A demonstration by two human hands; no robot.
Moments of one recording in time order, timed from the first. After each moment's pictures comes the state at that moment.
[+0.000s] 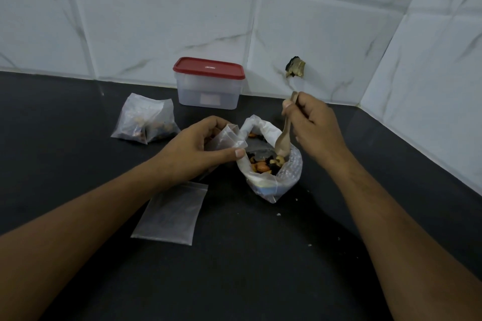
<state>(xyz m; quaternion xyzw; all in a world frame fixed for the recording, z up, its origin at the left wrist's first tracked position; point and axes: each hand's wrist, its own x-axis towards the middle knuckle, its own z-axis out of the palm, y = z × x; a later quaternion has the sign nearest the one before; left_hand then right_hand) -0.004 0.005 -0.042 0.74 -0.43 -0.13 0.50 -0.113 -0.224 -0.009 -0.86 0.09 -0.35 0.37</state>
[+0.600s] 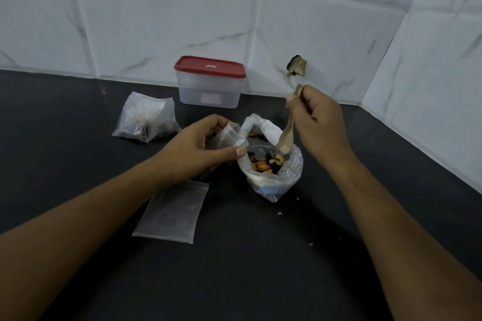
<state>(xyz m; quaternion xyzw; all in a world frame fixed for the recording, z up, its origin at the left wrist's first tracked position) -0.004 0.005 -0.042 0.73 -0.44 -0.13 0.50 -0.114 -0.219 -0.006 -0.85 0.07 -0.41 0.32</state>
